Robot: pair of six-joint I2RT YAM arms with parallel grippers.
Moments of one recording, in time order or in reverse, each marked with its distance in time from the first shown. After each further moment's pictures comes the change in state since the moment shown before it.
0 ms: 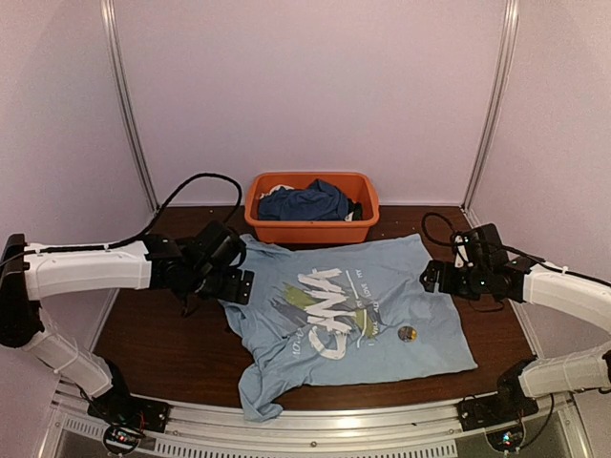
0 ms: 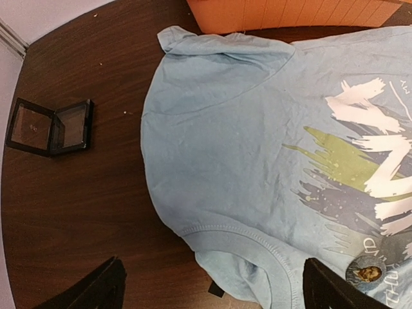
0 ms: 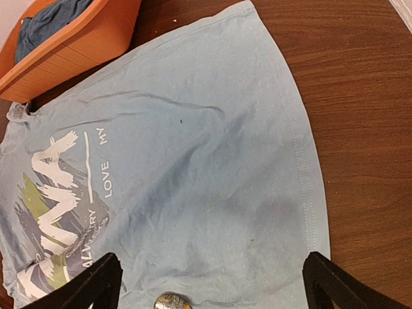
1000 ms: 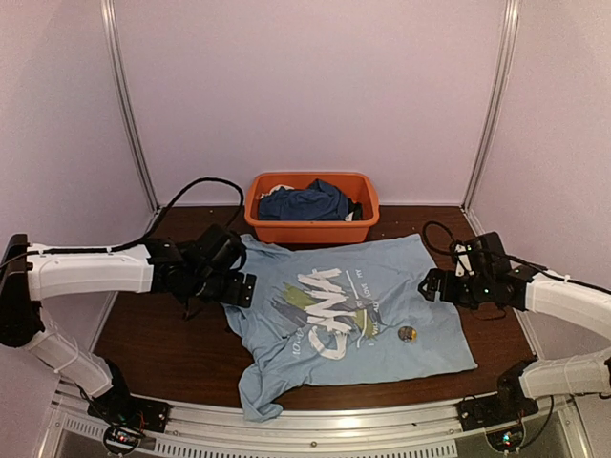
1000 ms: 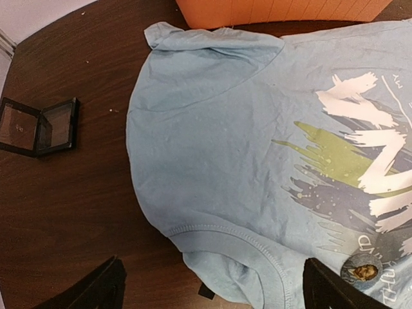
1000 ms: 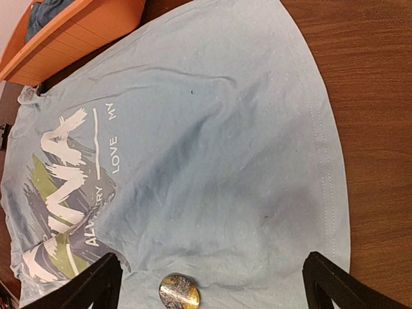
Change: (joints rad) left arm 0.000 -0.003 -0.033 0.052 0.031 0.006; right arm -0.008 -0.044 -0.062 0.002 -0.094 0.015
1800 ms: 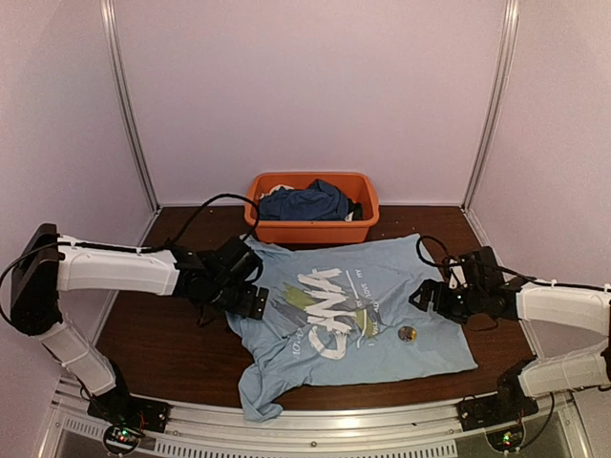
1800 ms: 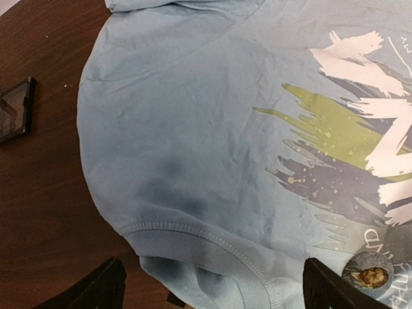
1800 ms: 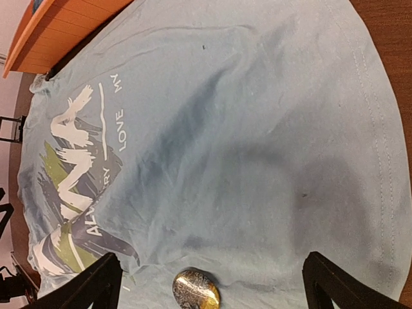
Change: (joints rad) left arm -0.017 0.142 0.010 0.048 0.073 -0.025; right arm -0.002 0.060 -0.107 0.171 -0.138 0.092
